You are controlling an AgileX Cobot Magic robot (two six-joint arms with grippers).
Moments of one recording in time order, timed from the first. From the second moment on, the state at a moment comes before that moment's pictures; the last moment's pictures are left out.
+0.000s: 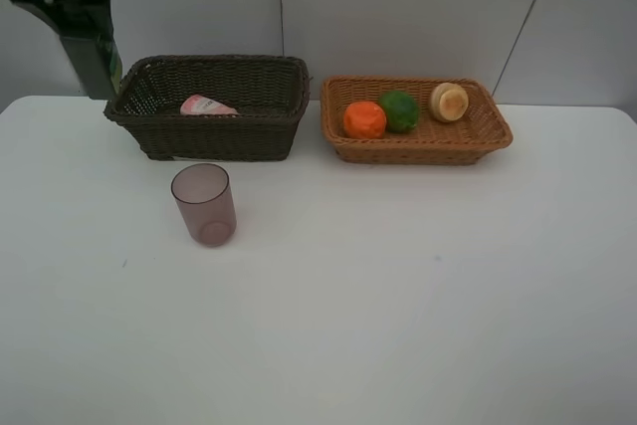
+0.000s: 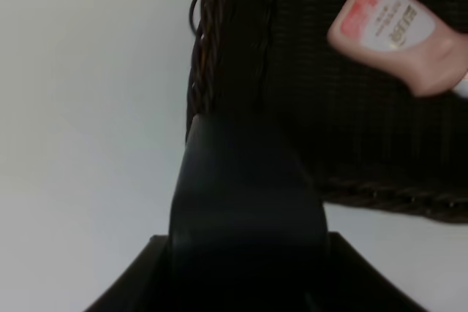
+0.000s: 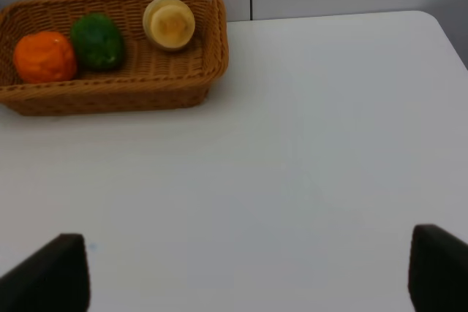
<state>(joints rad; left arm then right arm) -0.25 1.84 -1.66 0.33 1.03 -0.50 -0.04 0.00 -0.52 -0.06 1.06 0.06</state>
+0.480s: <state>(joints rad) -0.24 2.13 -1.88 0.30 0.91 -0.46 -0.04 0.00 -0.52 -0.06 1.06 0.06</state>
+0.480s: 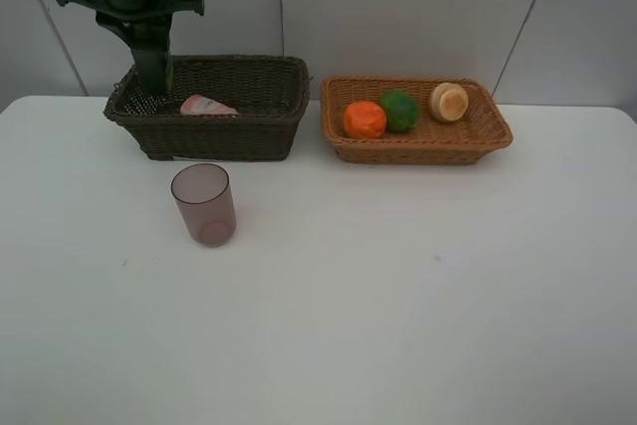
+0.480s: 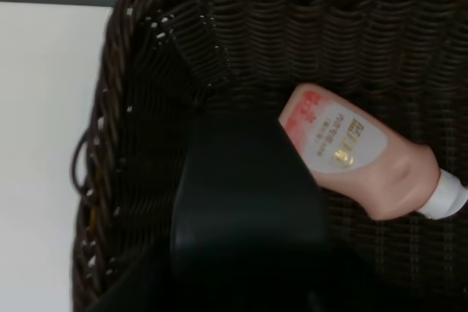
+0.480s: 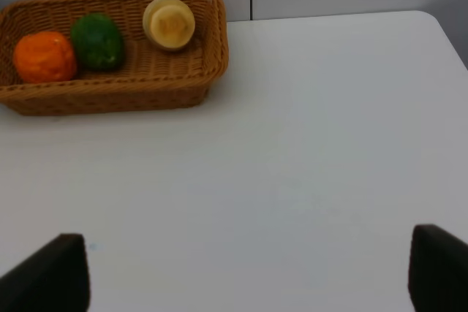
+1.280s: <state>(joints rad) -0.18 2.27 -1.88 0.27 0.81 -0.46 -0.04 0.00 -0.52 -0.06 1.06 0.06</state>
